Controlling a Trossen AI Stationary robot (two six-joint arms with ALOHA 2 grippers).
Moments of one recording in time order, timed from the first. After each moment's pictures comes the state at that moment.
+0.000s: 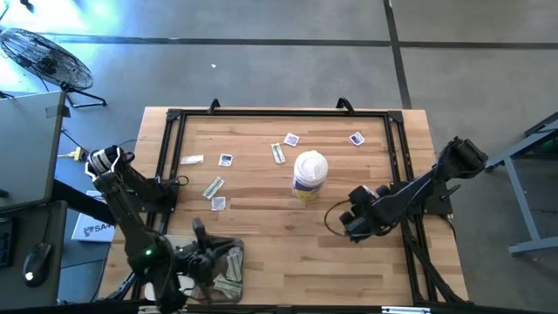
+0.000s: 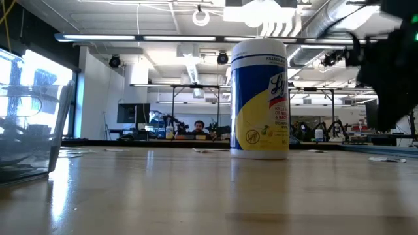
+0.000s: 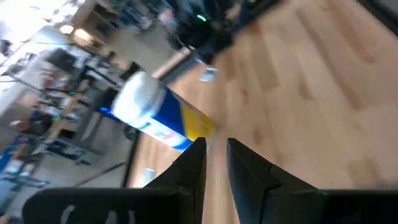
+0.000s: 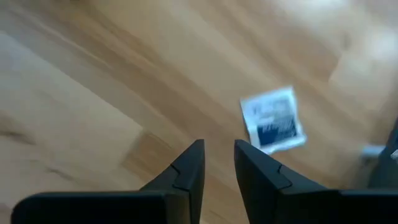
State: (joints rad) left arm -1.02 1.55 1.28 -0.79 -1.21 -0.32; right arm 0.55 1.48 0.81 -1.06 0.44 1.53
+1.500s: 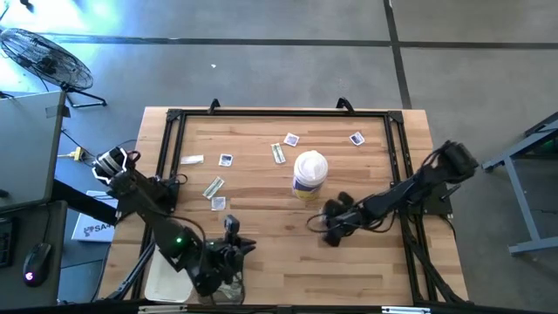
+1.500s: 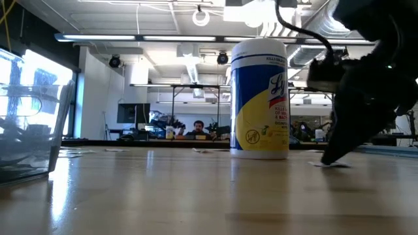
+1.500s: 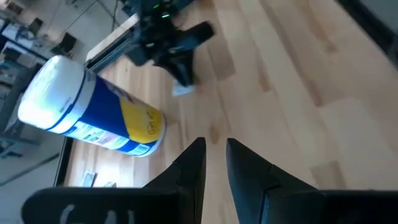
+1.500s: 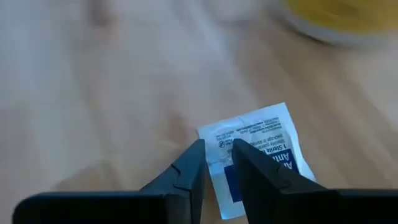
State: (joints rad) left arm -0.81 1.60 1.27 -0.56 -0.85 -0.11; right arm 0.44 1.62 0.60 -0.10 0.31 0.87
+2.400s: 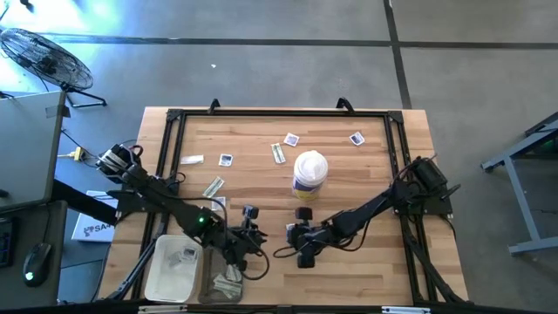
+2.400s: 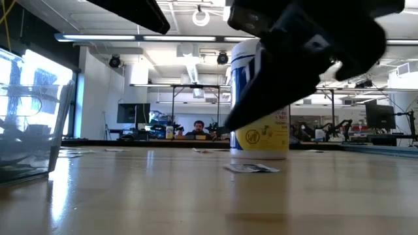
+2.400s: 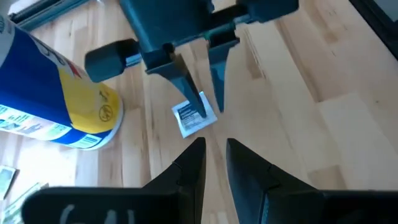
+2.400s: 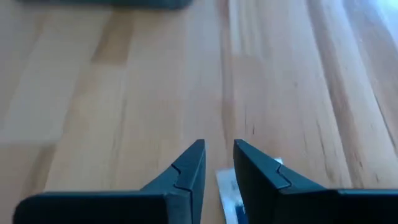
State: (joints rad) left arm -0.59 1.60 1.15 -0.36 -0.50 -0.06; right arm 0.46 1.91 1.11 -0.05 0.33 0.31
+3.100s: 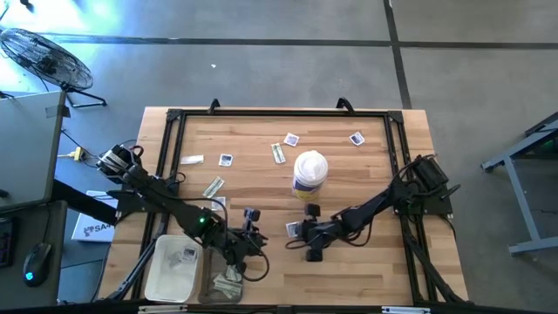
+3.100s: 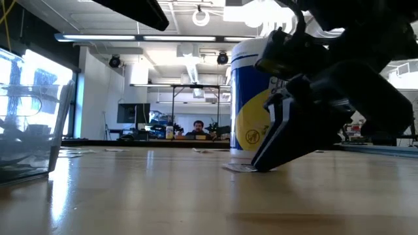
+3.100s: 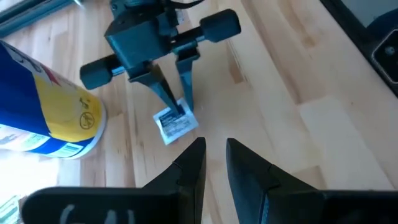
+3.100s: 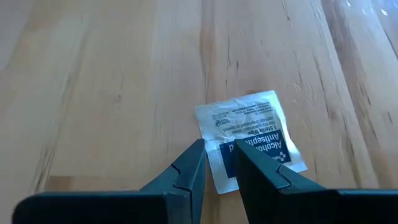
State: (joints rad) left arm -0.59 1.61 1.15 -0.33 -0.45 -0.05; right arm 0.43 1.90 0.87 0.18 0.31 0.31
